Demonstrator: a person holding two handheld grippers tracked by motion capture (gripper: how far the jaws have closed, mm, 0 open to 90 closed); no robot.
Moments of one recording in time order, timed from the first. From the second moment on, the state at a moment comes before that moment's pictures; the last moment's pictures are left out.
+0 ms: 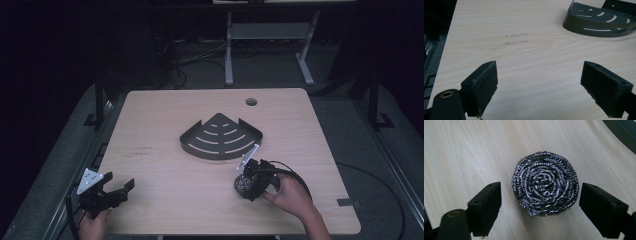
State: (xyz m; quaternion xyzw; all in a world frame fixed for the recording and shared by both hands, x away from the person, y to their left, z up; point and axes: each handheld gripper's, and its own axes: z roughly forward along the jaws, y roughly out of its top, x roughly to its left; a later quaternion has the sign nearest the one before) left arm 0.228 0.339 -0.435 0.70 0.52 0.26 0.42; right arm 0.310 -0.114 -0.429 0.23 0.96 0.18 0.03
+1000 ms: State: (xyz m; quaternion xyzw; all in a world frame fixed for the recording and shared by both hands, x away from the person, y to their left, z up) left arm 0.227 0.339 -0.433 0.69 0.52 0.26 0.43; right arm 0.319 -0.101 -0.435 0.22 0.96 0.15 0.03
